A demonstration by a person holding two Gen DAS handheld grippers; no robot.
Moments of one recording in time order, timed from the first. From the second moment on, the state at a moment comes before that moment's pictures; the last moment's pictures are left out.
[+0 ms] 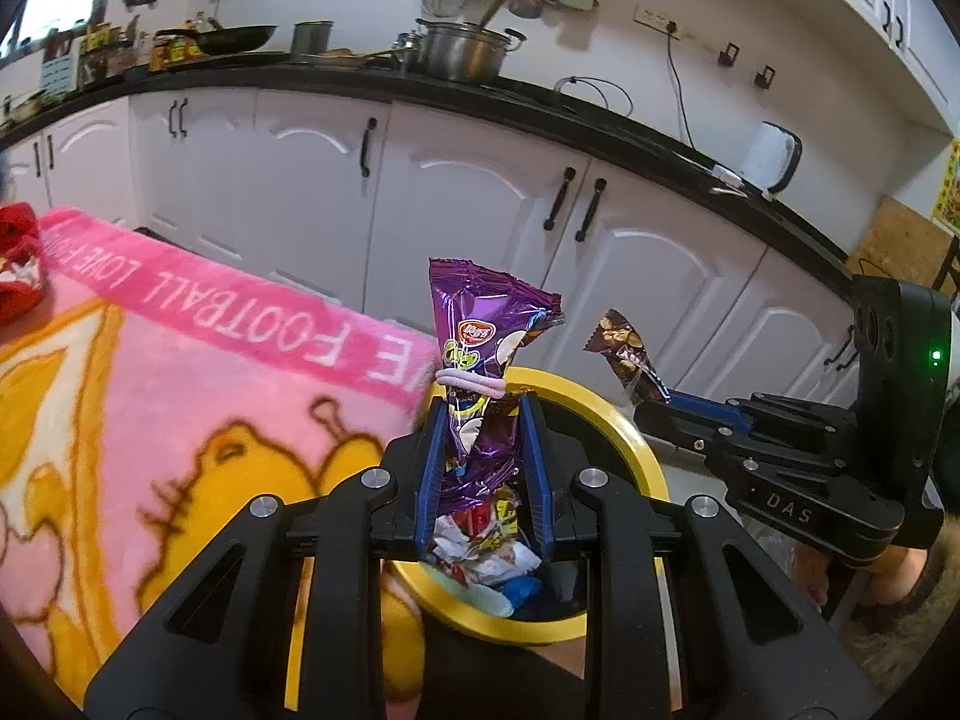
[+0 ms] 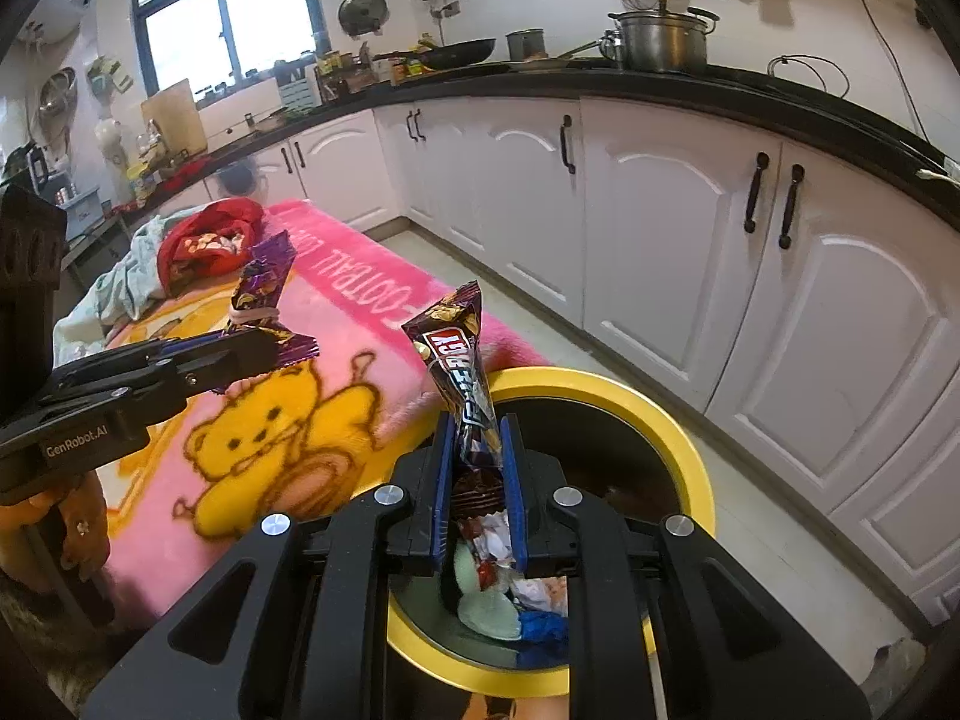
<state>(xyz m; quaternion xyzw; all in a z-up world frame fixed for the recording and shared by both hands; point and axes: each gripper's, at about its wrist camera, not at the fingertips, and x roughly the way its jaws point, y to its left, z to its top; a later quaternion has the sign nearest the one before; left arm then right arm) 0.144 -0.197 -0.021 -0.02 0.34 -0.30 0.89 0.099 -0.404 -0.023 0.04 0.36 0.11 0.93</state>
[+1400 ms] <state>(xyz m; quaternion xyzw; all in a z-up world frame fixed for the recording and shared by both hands) 0.186 -0.260 -0.088 -0.01 0.42 -0.33 0.85 0.113 -0.430 -0.113 0.05 0.46 0.07 0.88</state>
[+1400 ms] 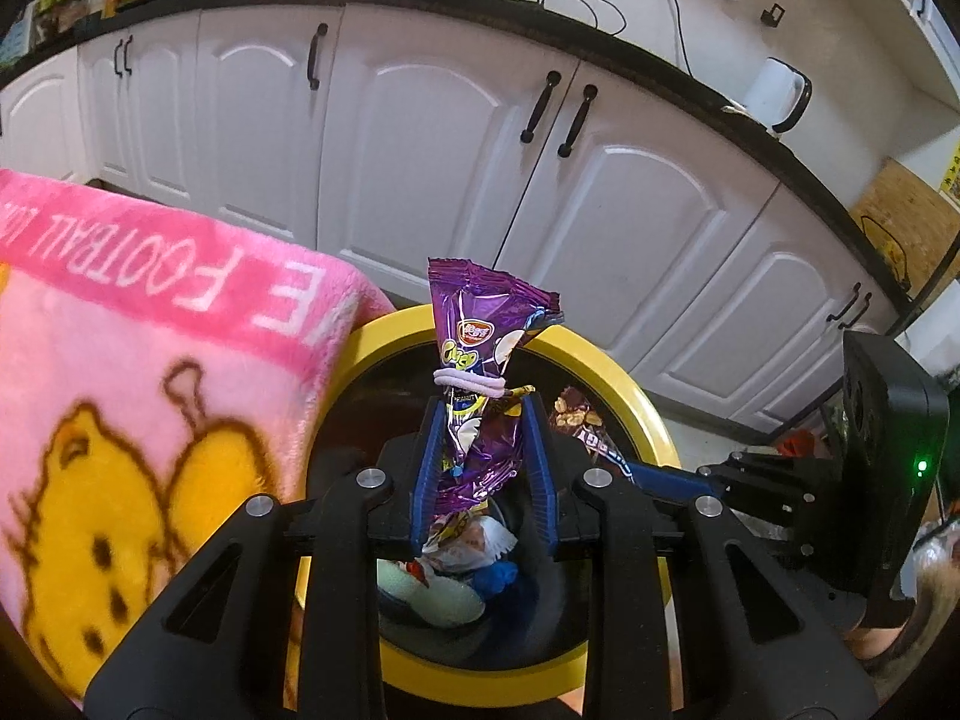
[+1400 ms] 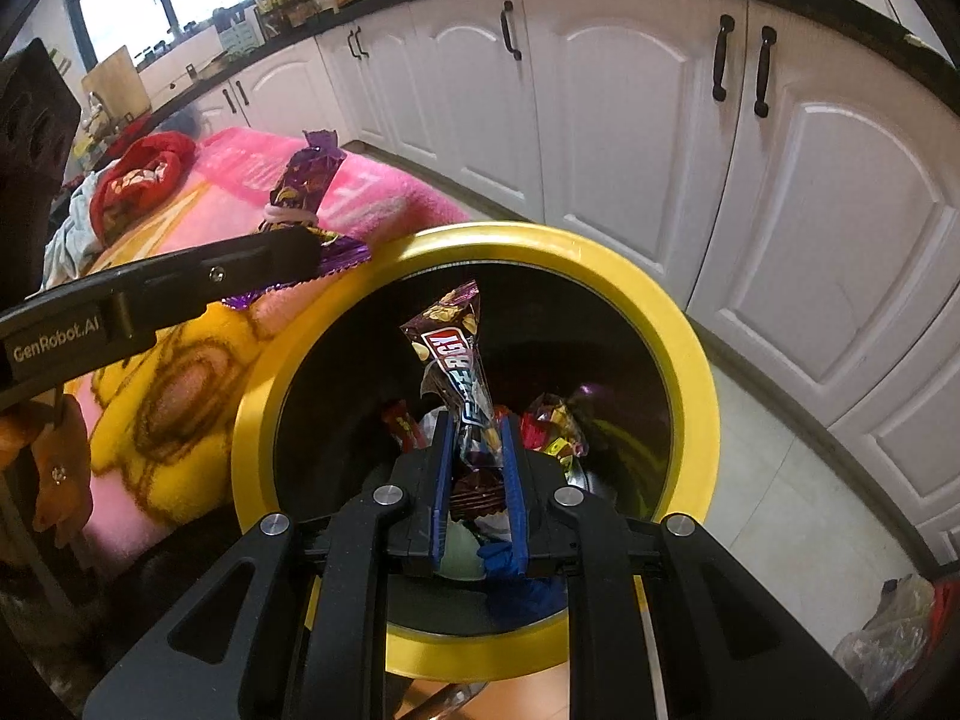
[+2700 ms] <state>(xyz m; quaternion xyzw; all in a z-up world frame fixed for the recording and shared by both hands) 0.179 -0.228 -0.059 -0.01 0.41 -0.29 0.86 0.097 -0.429 -0.083 0.05 0.43 0.05 0.90</state>
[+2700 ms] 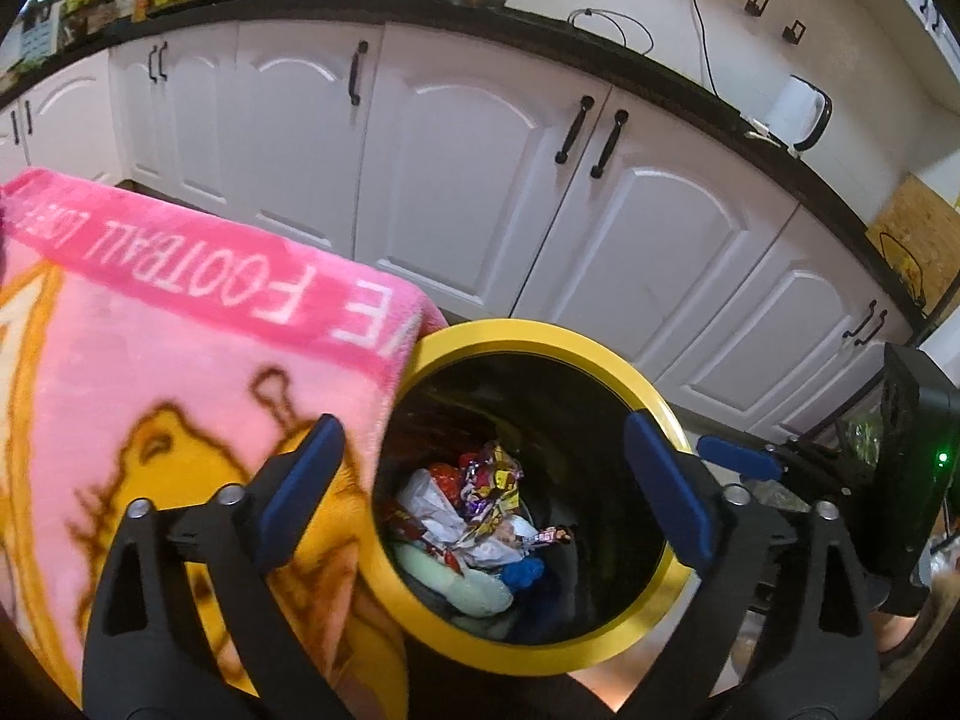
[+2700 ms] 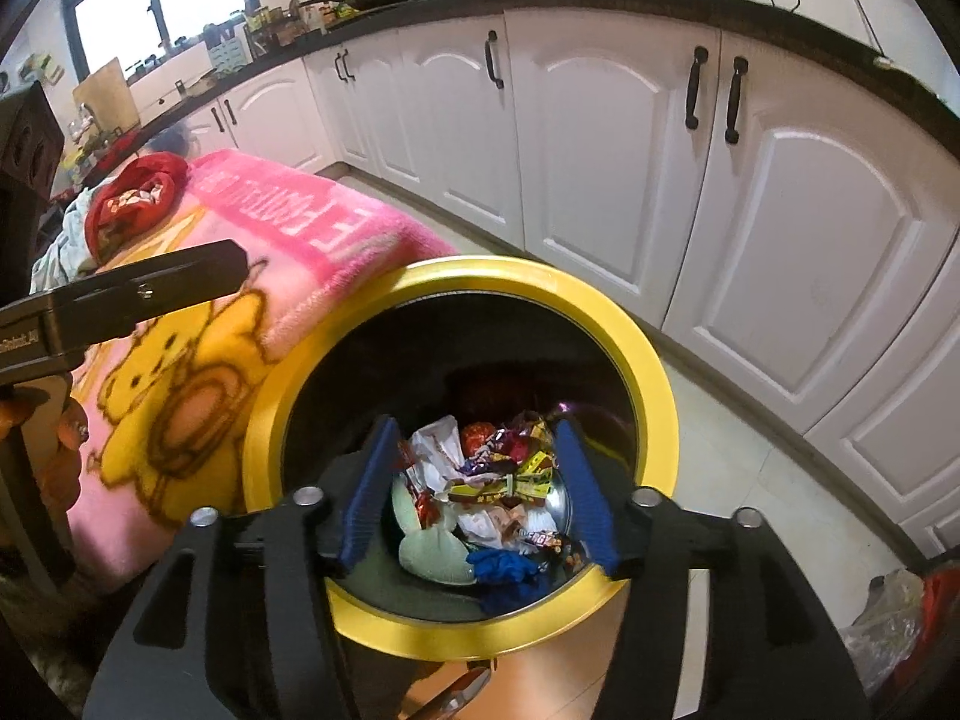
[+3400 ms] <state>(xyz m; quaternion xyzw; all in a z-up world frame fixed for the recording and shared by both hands) 0.123 -0.145 -0.011 -0.01 0.35 -0.23 0.91 0.062 -0.370 -0.015 0.04 0.36 0.04 0.93</state>
